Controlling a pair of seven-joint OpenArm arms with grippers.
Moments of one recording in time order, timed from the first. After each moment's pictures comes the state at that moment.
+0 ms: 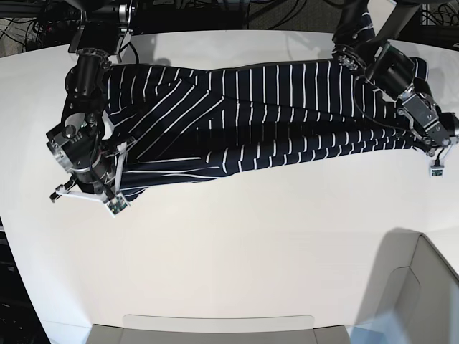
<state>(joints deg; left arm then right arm) -20.7 -9.3 -56.8 70.7 41.5 -37.9 47.2 8.2 5.9 7.8 113.6 -8.3 44.5 -75.8</state>
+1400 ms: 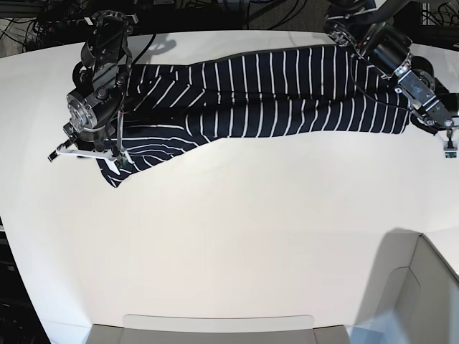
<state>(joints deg) -13.0 -7.3 -55.0 86.2 42.5 -36.7 52.9 -3.8 2.6 4.0 119.4 -30.9 44.5 -76.4</state>
